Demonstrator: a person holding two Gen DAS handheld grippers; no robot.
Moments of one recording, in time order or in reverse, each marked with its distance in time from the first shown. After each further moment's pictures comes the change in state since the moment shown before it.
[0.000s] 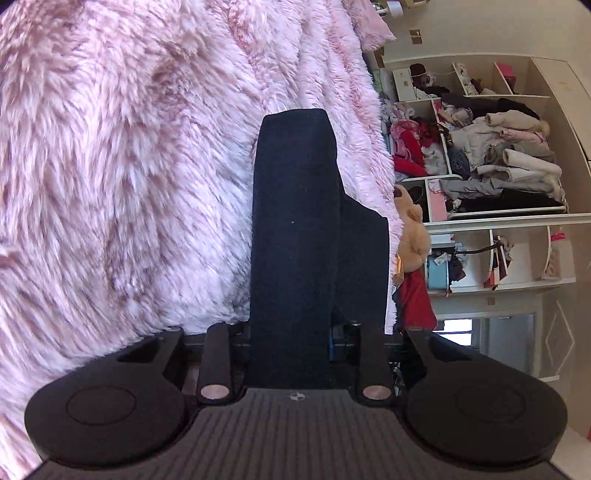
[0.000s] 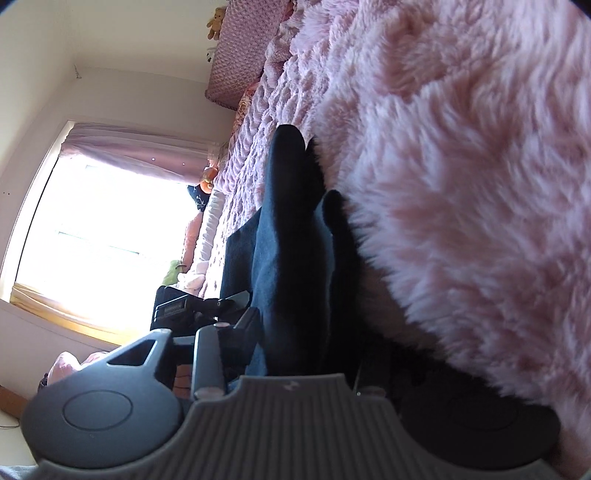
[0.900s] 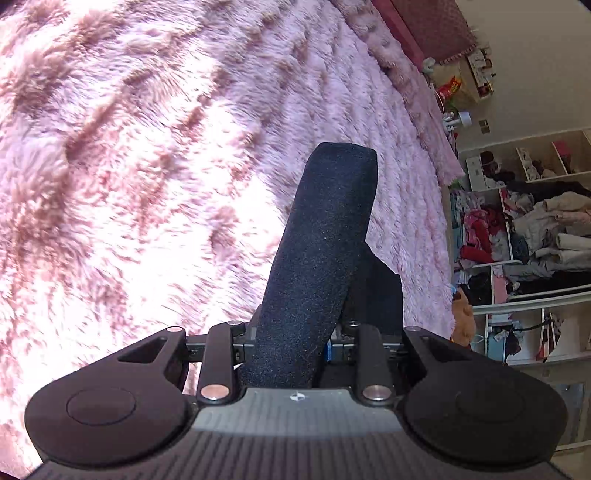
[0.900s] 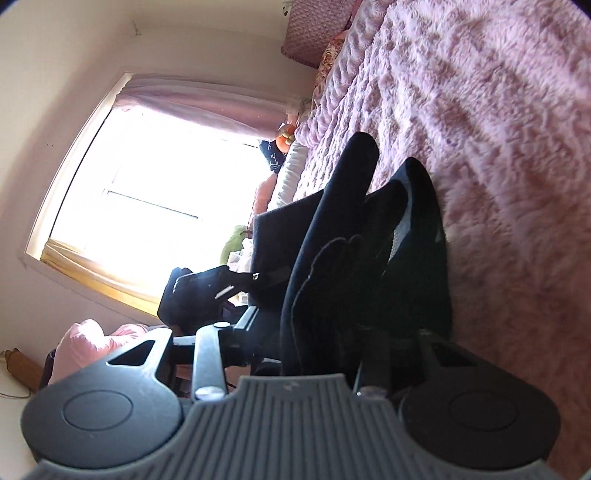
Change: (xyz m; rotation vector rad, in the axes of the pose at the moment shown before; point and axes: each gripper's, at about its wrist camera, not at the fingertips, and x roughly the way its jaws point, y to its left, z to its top) left arm -0.364 0.107 0.026 -0.106 -0.260 0.261; right arm 0.330 0.170 -0.144 -0.053 0.039 0.230
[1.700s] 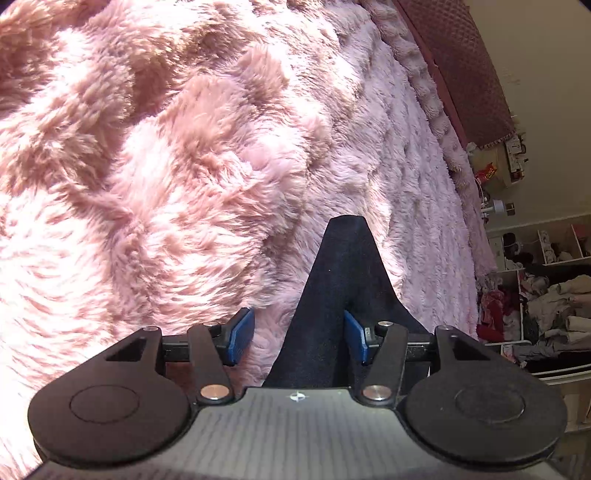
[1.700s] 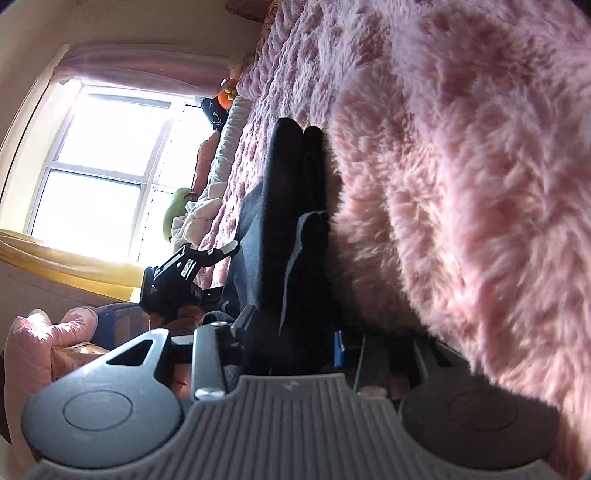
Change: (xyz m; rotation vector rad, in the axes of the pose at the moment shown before) left arm -0.051 0.140 0.052 -0.144 -0.179 0.046; right arm 0.099 -0.035 -0.003 0.027 0.154 -0.200
